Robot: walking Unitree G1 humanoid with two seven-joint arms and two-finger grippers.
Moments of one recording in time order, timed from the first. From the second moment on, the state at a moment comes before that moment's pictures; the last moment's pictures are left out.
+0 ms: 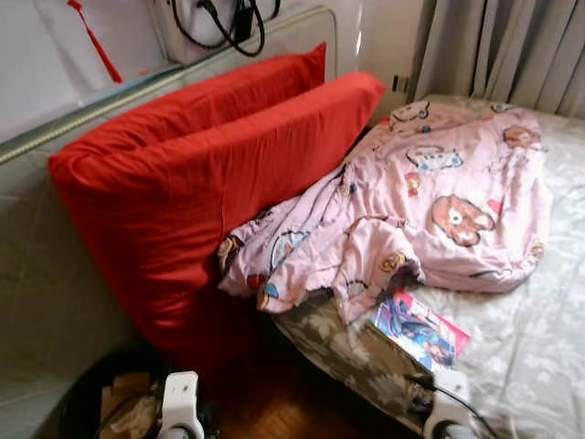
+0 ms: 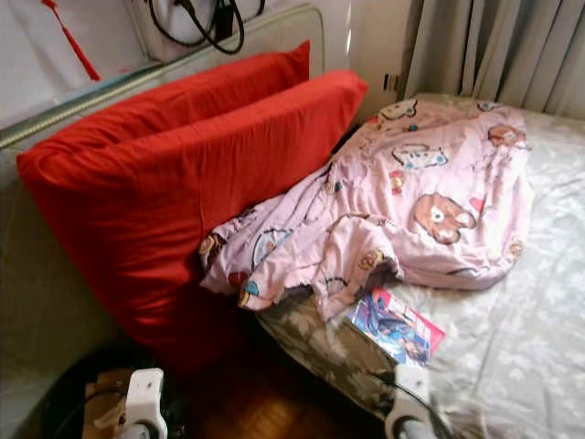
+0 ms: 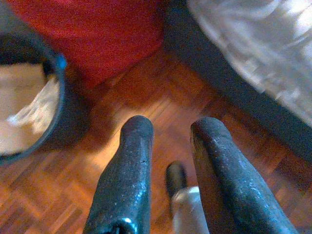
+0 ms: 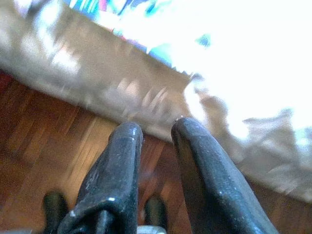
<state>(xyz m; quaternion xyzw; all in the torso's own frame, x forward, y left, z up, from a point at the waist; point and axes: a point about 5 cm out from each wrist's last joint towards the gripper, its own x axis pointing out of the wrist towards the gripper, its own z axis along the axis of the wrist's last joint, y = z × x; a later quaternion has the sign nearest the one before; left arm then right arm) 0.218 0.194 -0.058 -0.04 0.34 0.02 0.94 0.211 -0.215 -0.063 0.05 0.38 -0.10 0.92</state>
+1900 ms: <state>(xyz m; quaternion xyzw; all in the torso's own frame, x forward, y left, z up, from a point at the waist) 0.248 0.195 0.073 -0.01 -0.03 -0.01 1.00 0.241 -0.202 0.025 0.03 0.08 -0.04 1.00</state>
